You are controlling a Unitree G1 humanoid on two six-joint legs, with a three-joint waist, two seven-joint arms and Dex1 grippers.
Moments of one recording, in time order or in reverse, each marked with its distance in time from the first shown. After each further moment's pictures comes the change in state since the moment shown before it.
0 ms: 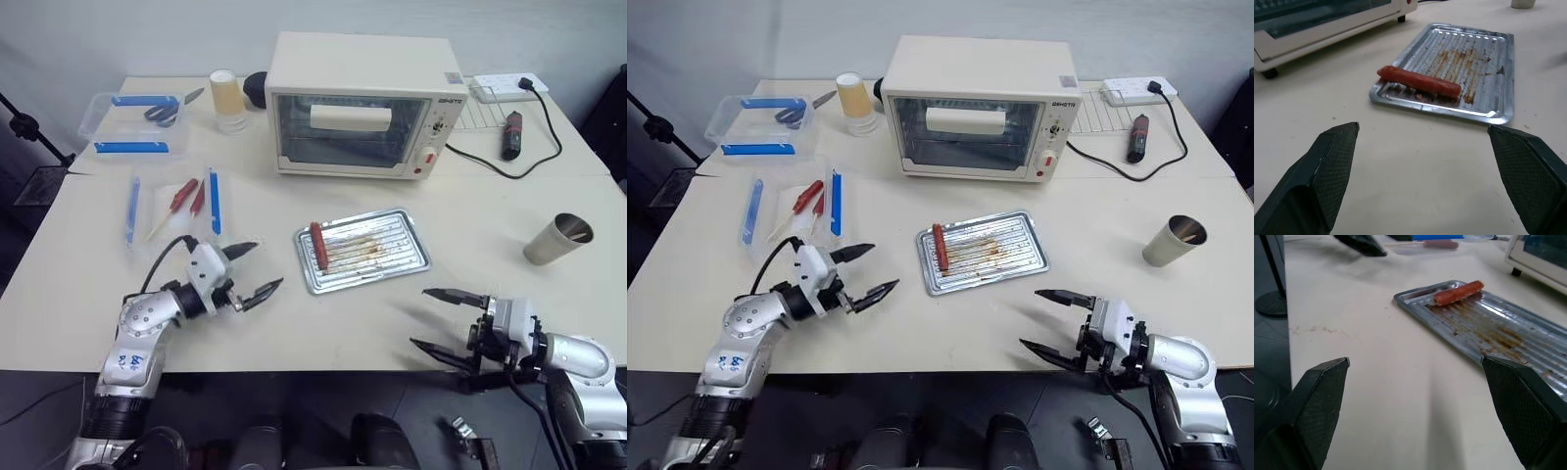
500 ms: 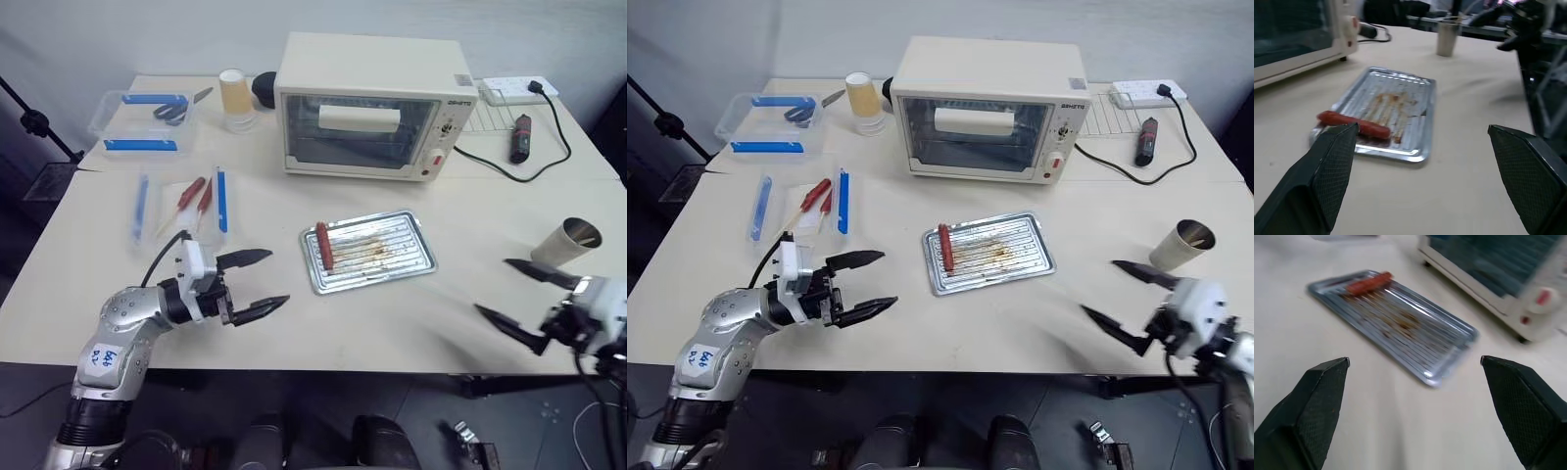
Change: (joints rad) left arm -0.030 0.075 0.009 -0.164 -0.266 0.184 -0.221; right arm 0.146 -0.140 -0.368 -0.033 0.061 0.068 -0.118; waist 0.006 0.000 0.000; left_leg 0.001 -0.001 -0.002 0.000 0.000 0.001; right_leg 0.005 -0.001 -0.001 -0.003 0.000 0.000
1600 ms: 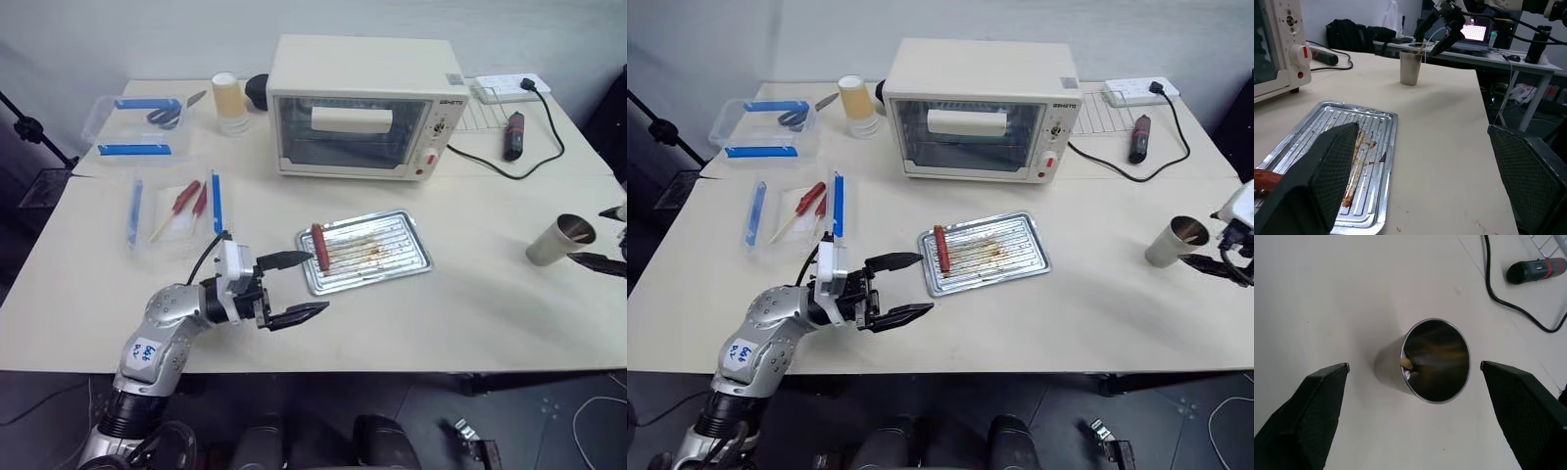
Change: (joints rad) left arm -0.032 -0.117 -0.095 -0.036 0.009 0.018 0.040; right arm -0.645 -0.498 0.413 0.585 -0.416 0.249 0.028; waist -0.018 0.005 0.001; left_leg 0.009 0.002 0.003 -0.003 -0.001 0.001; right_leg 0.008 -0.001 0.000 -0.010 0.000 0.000
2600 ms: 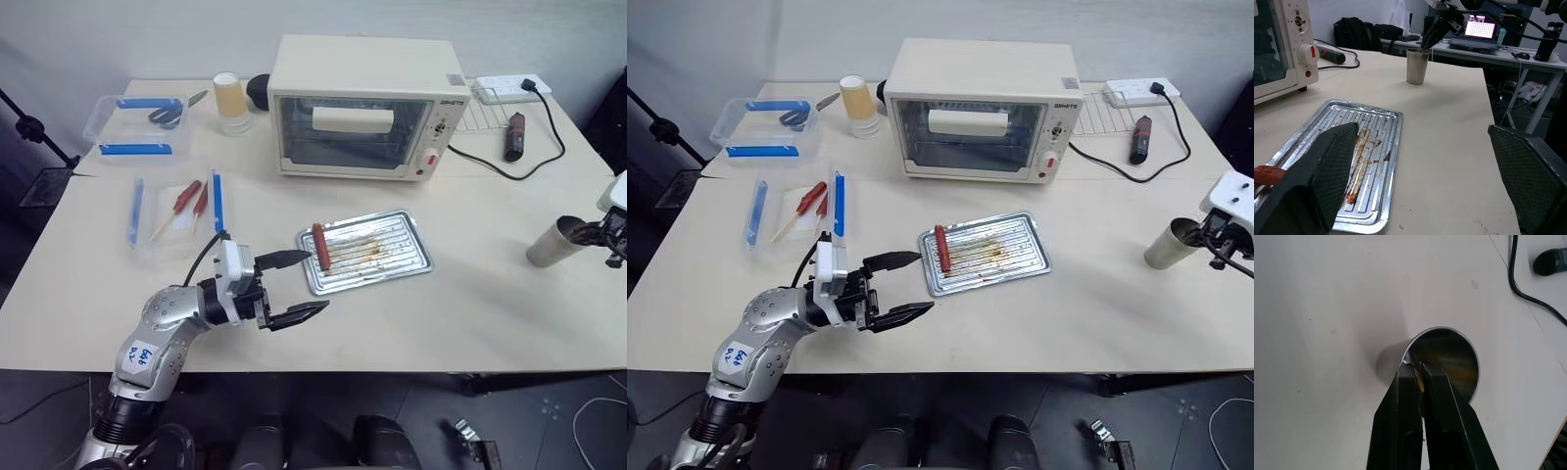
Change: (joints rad) left arm 0.012 0.011 0.000 -0.039 0.000 0.019 0.039; right arm -0.170 0.015 0.096 0.036 -0.083 0.093 0.105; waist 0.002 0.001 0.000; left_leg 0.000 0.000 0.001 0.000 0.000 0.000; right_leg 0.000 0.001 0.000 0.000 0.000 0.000
